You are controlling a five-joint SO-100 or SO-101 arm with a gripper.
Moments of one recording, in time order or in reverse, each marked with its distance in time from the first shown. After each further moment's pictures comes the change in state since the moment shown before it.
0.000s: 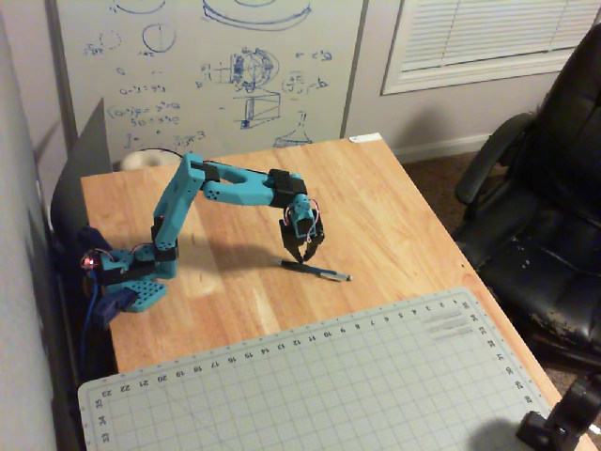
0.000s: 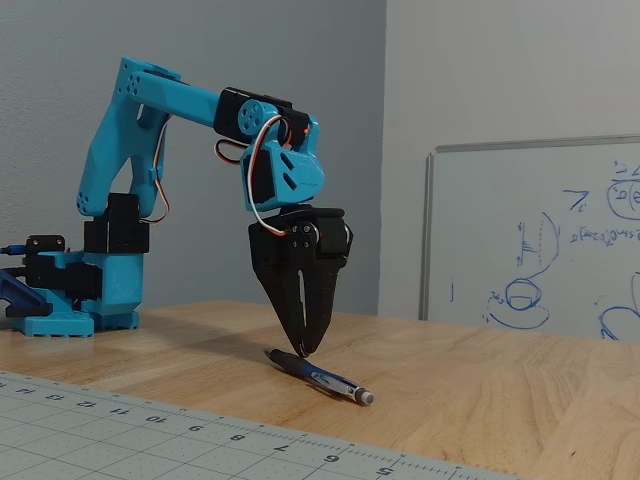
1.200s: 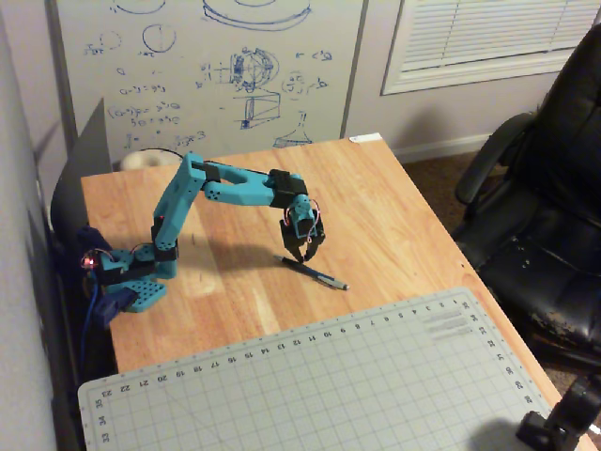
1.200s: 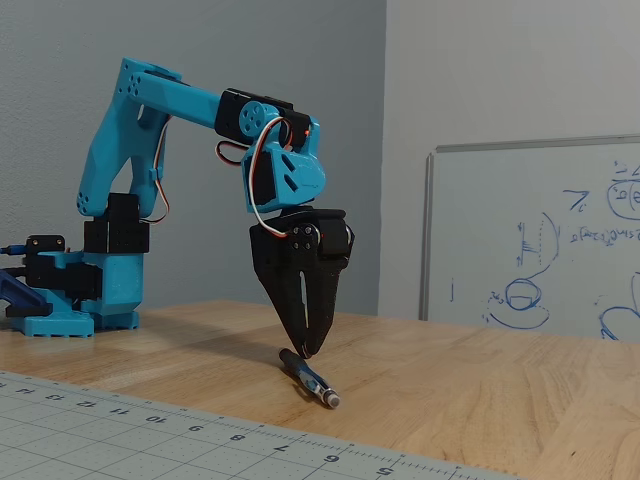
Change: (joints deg) arm 0.0 -0.7 -0.4 -0.1 0.0
